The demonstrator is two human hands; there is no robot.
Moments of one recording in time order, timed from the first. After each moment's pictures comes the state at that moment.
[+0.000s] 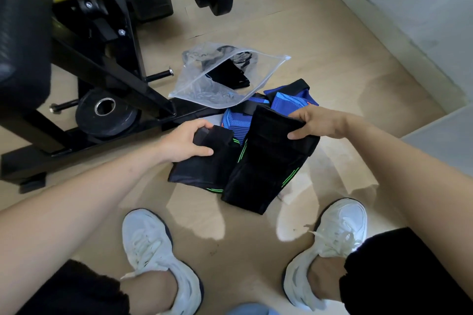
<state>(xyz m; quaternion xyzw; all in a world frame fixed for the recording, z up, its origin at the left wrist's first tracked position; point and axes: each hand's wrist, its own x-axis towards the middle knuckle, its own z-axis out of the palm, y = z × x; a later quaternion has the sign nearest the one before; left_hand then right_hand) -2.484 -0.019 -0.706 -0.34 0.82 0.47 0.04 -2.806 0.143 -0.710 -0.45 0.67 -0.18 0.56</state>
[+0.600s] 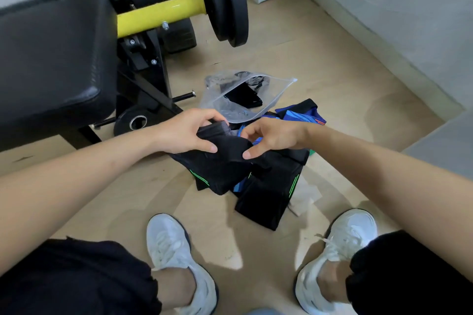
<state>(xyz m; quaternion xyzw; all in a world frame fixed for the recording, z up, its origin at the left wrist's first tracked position) -2.470 -0.008 -0.576 -0.27 0.85 0.44 0.07 -2.693 0.112 -0.626 -0.58 0.55 -0.20 0.57</state>
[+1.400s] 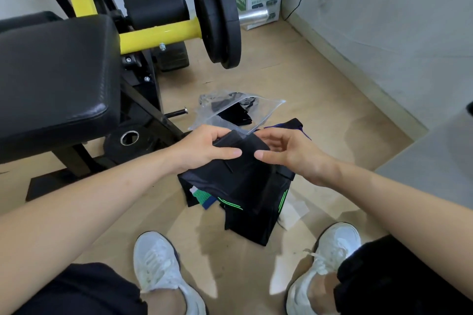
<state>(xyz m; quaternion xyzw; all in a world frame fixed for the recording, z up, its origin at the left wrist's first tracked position) -2.490 0.027 -0.566 -0.26 0.77 0.58 -0.03 -2.681 0.177 -0.583 -0.43 0.58 -0.48 0.50</state>
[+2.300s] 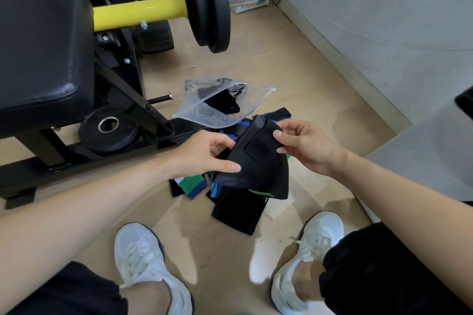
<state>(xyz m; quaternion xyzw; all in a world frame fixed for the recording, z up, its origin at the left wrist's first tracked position) -2.496 0.045 -0.607 -0.25 0.79 0.56 -0.01 -2.722 0.188 -0.612 -0.25 0.60 -0.55 0.53</state>
